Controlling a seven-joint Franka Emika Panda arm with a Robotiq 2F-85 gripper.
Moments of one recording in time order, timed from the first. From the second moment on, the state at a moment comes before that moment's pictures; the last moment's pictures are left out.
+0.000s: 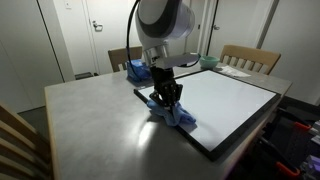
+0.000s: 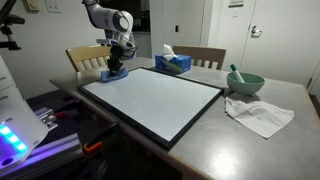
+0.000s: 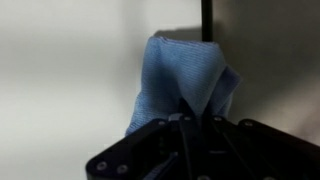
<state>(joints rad) 0.29 0.60 0.14 -1.94 0.12 2.12 0.37</state>
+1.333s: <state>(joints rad) 0.31 0.53 0.14 -2.08 0.14 2.18 0.40</state>
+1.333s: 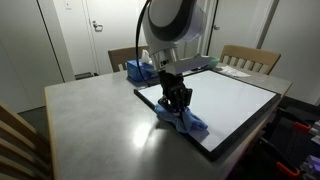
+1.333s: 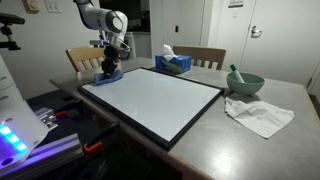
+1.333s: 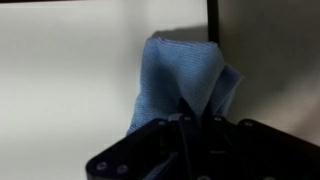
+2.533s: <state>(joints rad) 0.30 0.45 0.14 -2.24 0.23 2.20 0.42</state>
